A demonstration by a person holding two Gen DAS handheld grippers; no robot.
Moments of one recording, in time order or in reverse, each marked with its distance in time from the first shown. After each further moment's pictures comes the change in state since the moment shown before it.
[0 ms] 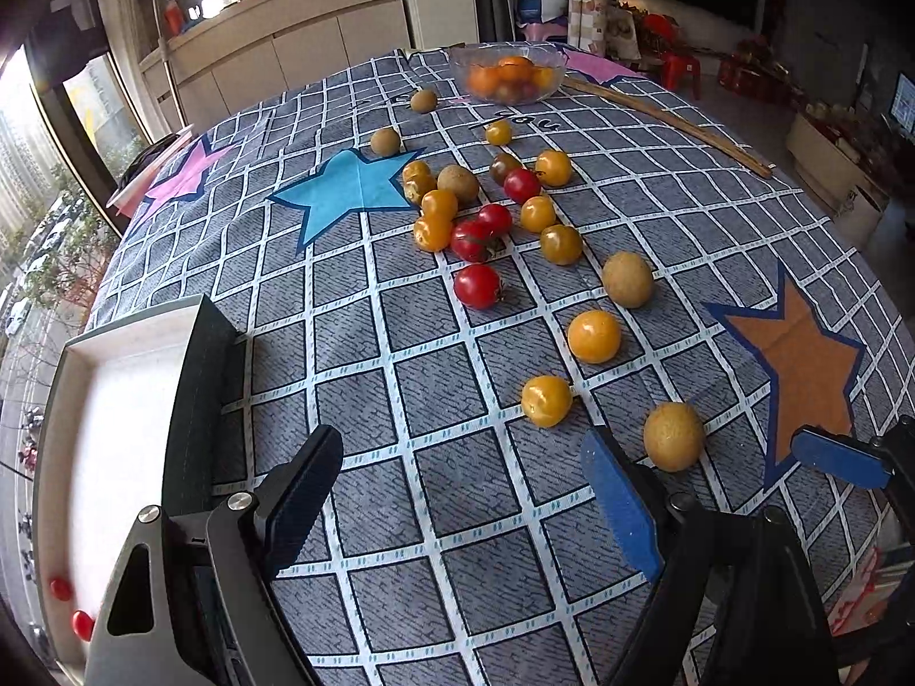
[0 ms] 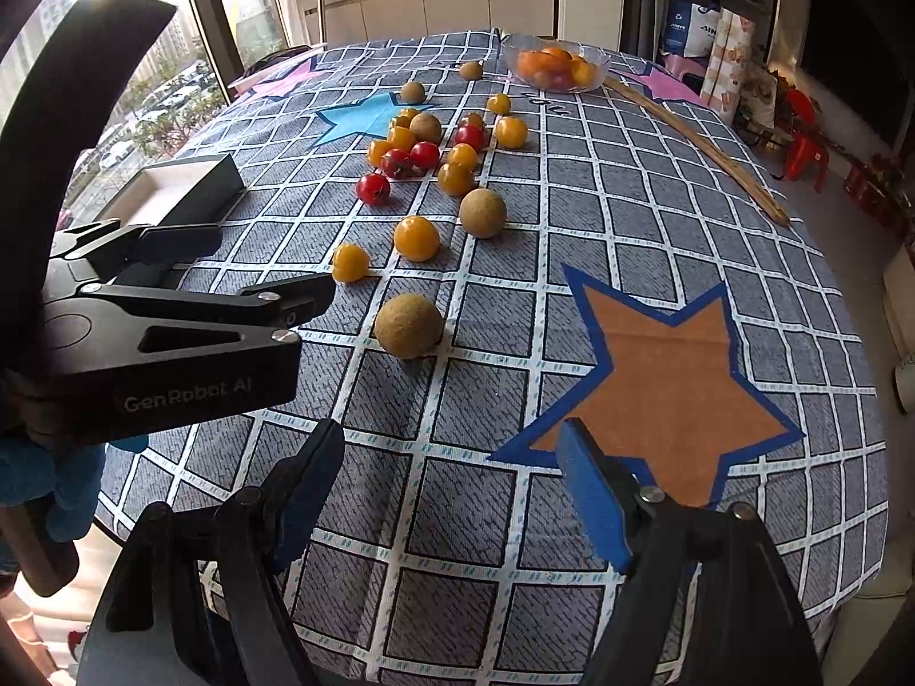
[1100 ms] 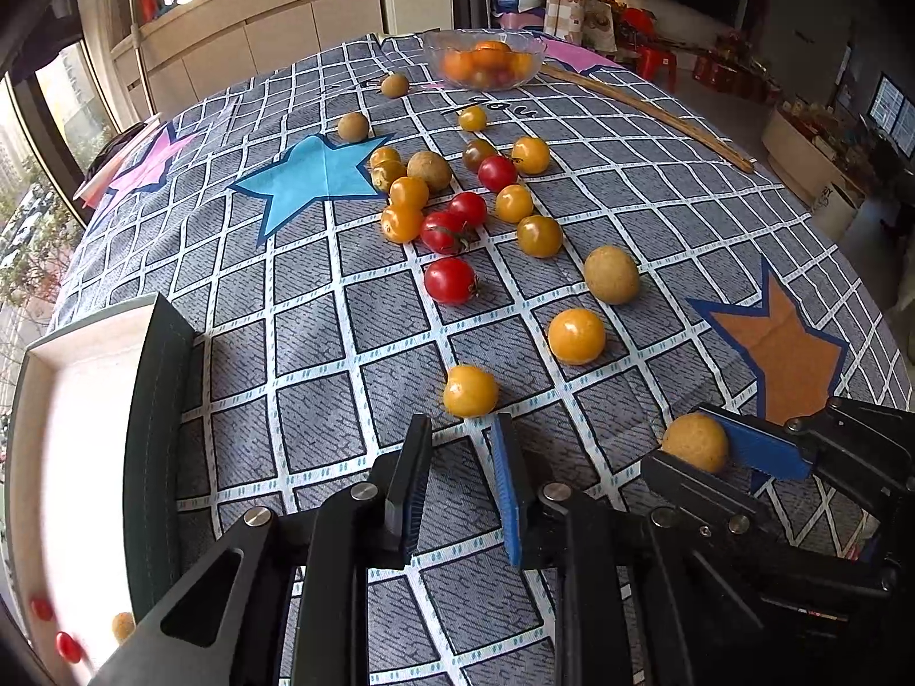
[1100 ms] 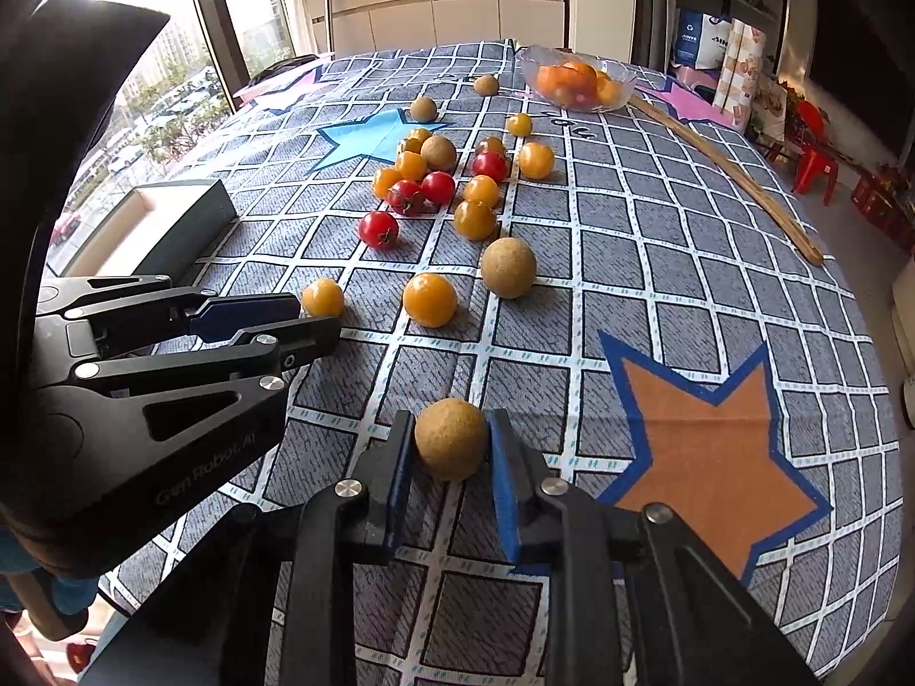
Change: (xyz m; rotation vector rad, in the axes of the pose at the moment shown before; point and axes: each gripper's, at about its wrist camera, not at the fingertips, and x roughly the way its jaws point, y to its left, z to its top) left arm 0.009 0.004 0.001 0.001 0.031 -0.093; right arm 0.021 0.005 0.026 0.010 -0.017 0.036
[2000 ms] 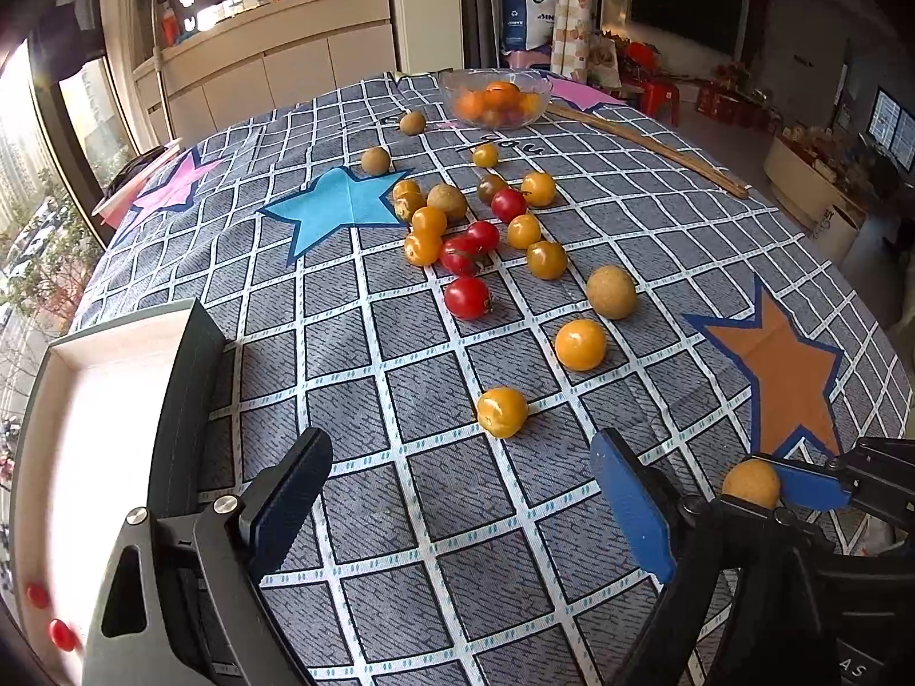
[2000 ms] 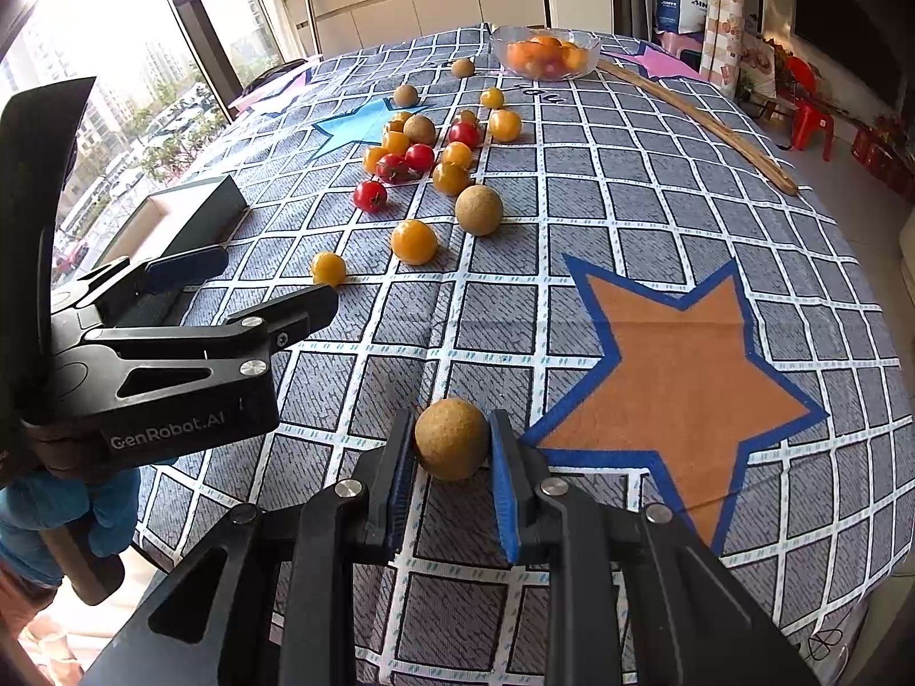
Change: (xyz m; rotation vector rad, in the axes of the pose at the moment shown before) left arm -0.013 0.001 -0.009 -0.001 -0.102 0.034; right arm -0.021 -0.015 -0.025 0.079 0.025 0.037
